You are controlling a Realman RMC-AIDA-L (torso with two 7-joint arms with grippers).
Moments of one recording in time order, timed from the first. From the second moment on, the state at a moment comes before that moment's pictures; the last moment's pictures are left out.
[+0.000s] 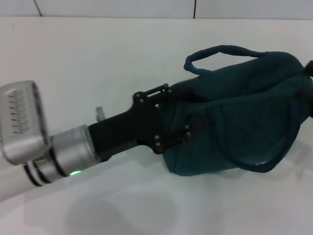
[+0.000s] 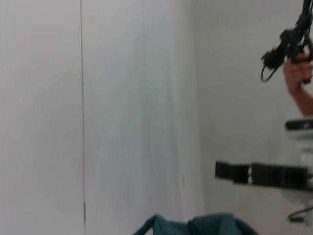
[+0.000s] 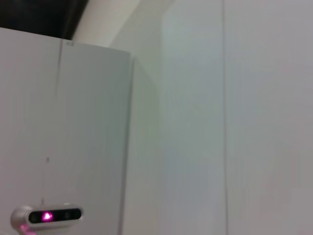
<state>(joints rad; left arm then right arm) -0.54 -2.07 2.04 0.13 0.35 1.59 -0.52 0.31 2.00 -0.78 -0.54 -1.42 -1.88 0.90</state>
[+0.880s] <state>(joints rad) -0.53 -2.08 1.99 0.16 0.38 1.53 -0.42 0.28 2.00 -0.74 -0.53 -1.42 -1.92 0.87</state>
